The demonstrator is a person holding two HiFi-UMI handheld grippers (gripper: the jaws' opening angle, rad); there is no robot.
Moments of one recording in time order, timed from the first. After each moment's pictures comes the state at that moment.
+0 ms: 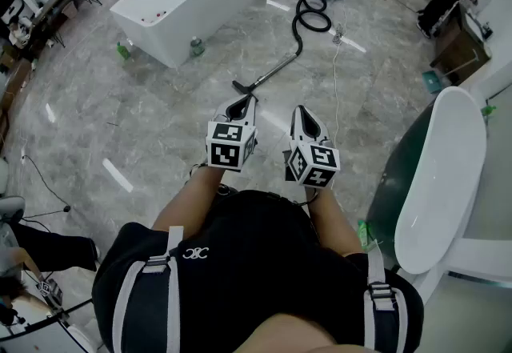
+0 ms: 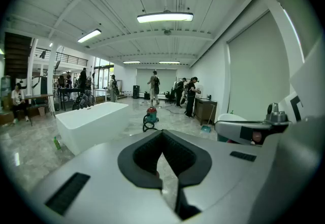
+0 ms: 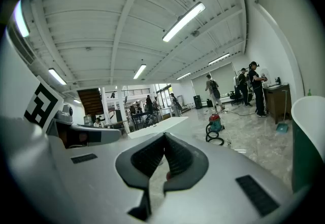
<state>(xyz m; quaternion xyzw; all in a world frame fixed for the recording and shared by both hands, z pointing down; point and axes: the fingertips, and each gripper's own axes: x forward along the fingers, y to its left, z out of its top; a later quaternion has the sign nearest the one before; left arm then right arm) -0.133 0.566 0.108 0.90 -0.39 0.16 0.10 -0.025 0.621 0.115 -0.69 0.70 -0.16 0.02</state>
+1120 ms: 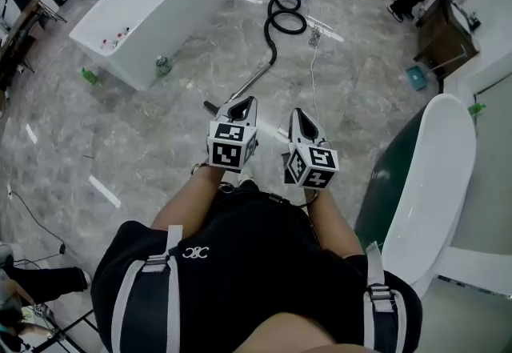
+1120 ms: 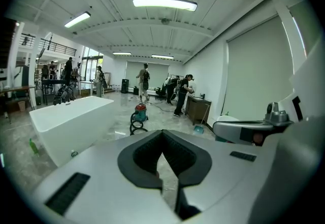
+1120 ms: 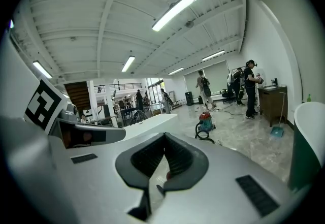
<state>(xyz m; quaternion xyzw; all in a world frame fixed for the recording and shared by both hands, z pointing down) 0.026 0.375 0.151 0.92 -0.33 0.17 0.13 0.117 0.440 0.150 -0.73 0.66 -0.18 -0.01</state>
